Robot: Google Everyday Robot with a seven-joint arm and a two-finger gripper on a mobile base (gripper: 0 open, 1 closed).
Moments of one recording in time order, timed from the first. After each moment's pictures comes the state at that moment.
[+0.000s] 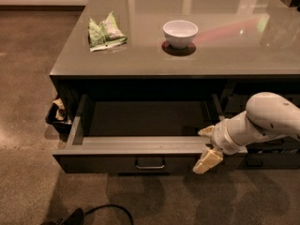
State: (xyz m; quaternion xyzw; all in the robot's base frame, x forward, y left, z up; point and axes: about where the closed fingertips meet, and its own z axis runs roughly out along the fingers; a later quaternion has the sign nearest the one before) arm 0.488 -0.171 0.646 -0.57 0.77 0.16 0.22
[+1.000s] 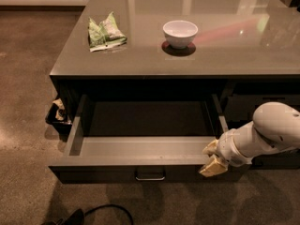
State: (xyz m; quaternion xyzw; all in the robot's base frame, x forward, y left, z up) arm 0.451 -0.184 0.640 -0.56 0.79 0.16 0.21
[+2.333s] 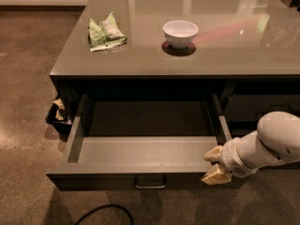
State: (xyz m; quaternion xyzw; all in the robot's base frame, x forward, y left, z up) arm 0.419 -0.190 0.642 -0.56 0.79 0.14 0.20
